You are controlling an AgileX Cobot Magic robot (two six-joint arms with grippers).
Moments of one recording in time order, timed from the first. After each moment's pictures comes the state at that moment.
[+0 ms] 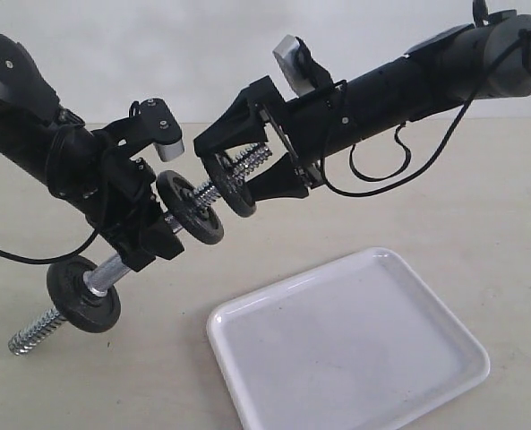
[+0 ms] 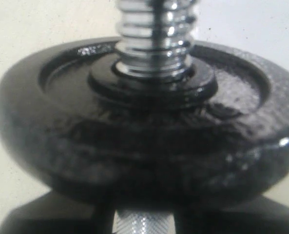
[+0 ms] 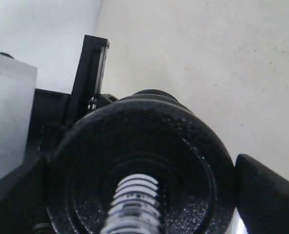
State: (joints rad) left arm -0.33 1.75 -1.11 -0.55 0.73 1.15; right arm 0.30 2.11 -1.52 1.30 1.22 -0.74
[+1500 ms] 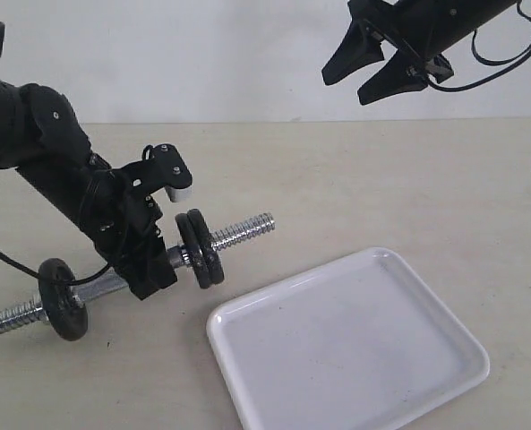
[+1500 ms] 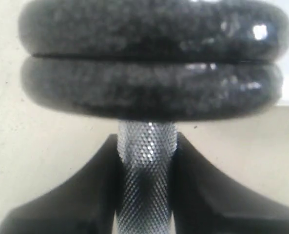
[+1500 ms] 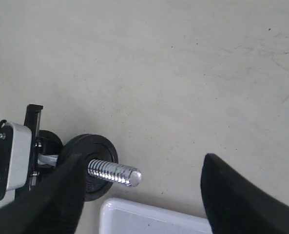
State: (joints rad) left arm -0.33 1.90 -1.12 -0.46 0.66 1.11; right arm 0.09 2.06 -1.87 0.81 1.22 -0.43
